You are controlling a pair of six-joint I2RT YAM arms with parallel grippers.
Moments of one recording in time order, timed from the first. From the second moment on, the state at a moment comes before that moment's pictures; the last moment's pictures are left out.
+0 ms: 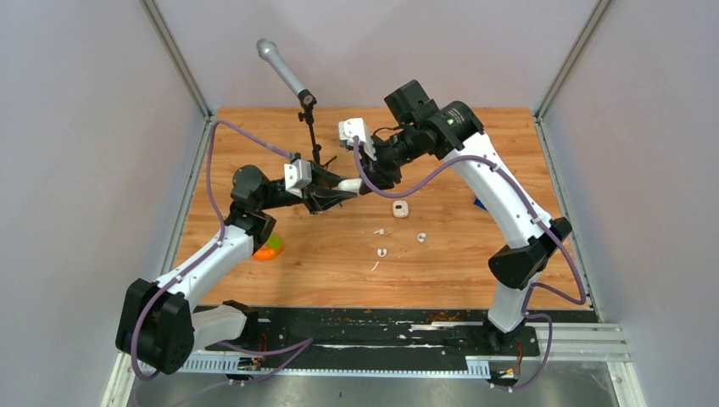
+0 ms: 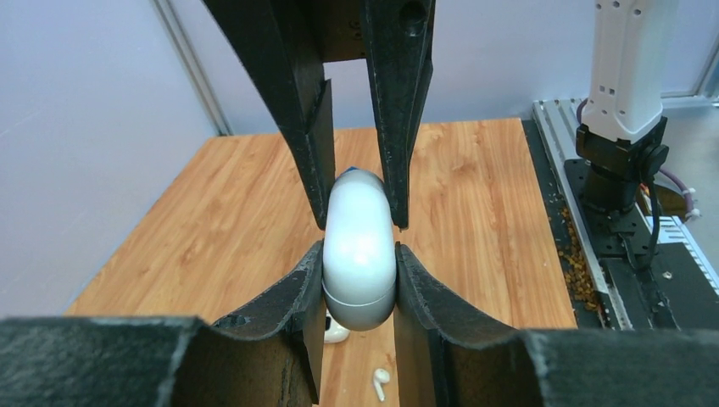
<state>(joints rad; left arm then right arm) -0.40 1.16 0.71 0.73 1.04 -0.04 0.68 1.82 2.20 -1.32 -0.71 -0.80</state>
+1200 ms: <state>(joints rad) -0.39 1.22 0.64 0.81 0.96 -0.29 0.68 1.77 2.07 -1.23 -0.59 -0.68</state>
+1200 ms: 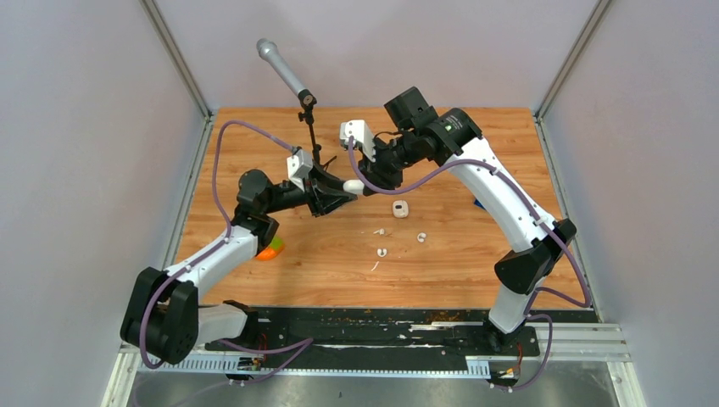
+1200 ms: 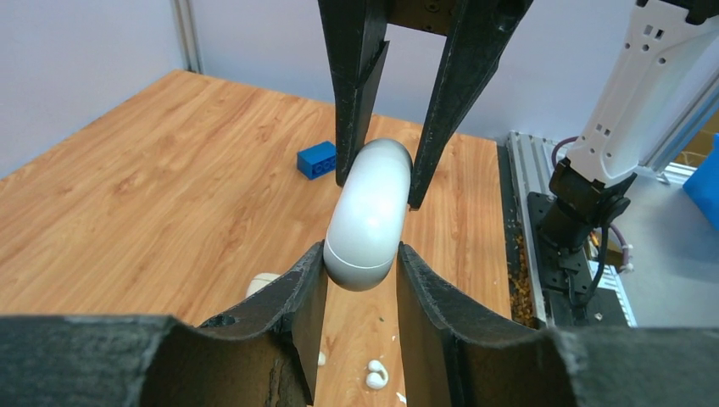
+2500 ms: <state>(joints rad) -0.38 1.29 0.66 0.87 1.00 -0.22 0.63 1.84 2.14 -1.22 -0.65 -0.45</state>
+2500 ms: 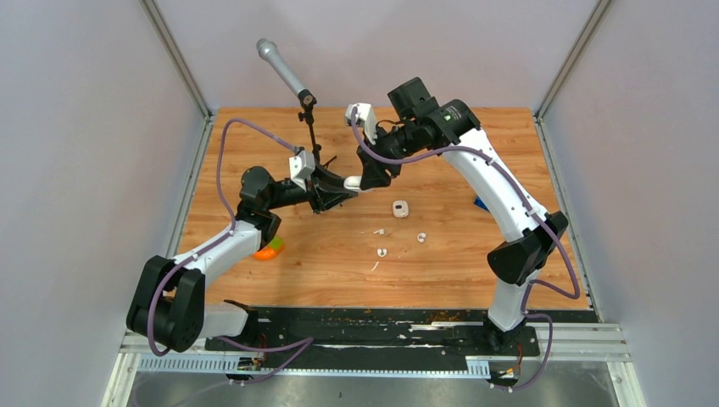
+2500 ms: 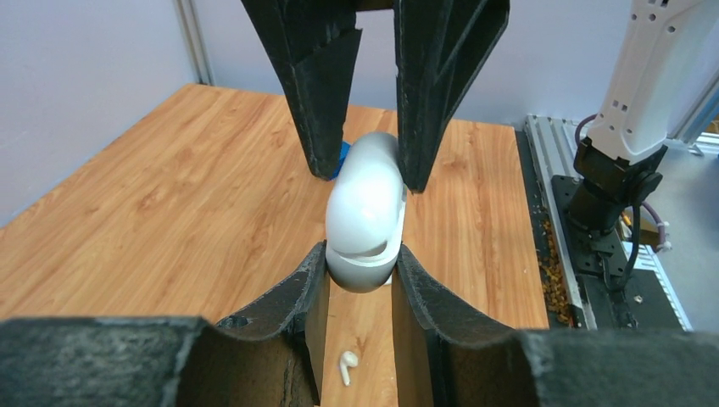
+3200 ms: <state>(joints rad) -0.38 1.29 0.64 0.88 1.00 -0.24 0.60 1.85 2.22 -1.19 -0.71 -0.39</state>
